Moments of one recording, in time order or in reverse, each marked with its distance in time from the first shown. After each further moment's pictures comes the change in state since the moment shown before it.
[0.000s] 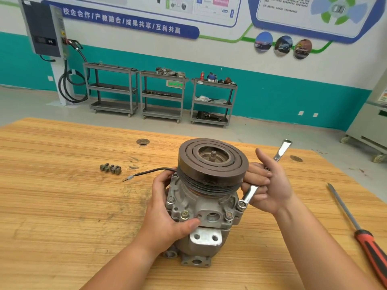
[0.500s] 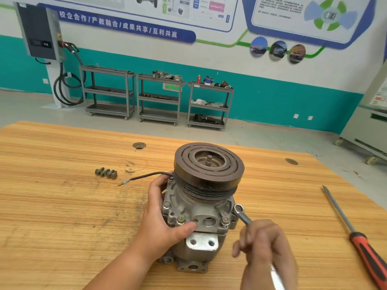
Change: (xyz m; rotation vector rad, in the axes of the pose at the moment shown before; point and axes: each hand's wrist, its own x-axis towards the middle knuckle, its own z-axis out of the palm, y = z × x) left_hand 0.001 0.000 0.001 -0.020 0.009 0.037; right_hand -0.030 0.129 0.058 -0.829 0.805 -1.196
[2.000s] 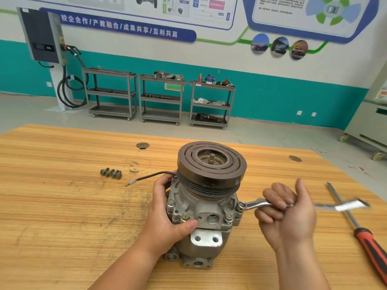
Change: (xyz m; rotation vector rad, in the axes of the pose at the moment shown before) left_hand 0.002 -0.004 -0.001 -0.002 -0.018 -0.026; right_hand 0.078 0.010 -0.024 0.557 -0.012 0.632
